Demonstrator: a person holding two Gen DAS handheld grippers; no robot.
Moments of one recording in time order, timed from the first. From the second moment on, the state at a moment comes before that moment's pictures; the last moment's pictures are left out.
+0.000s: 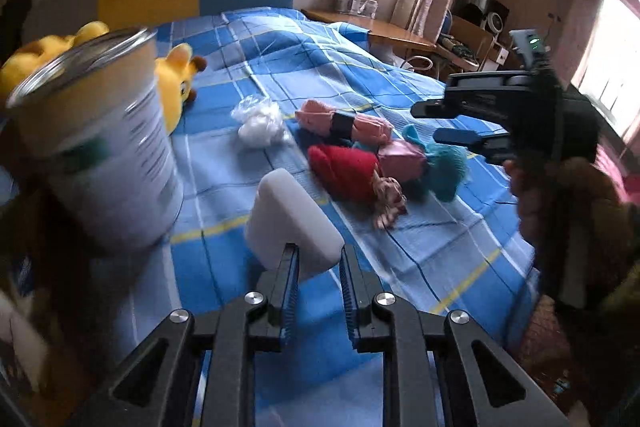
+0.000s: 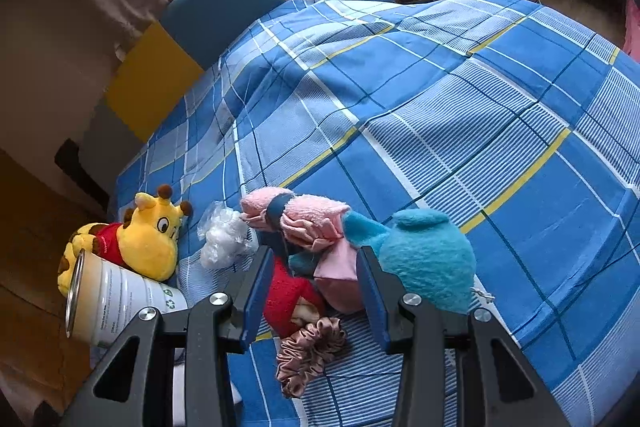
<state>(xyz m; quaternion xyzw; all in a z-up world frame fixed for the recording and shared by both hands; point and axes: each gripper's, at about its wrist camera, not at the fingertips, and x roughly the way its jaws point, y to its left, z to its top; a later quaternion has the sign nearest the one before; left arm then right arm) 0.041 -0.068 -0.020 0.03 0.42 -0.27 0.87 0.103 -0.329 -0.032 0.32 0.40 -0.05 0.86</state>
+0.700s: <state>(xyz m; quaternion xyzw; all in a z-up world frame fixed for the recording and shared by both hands) -0.014 -0.008 -0.006 0.06 0.43 -0.22 0.87 0.102 -0.330 -0.038 0.32 0.41 -0.07 0.85</state>
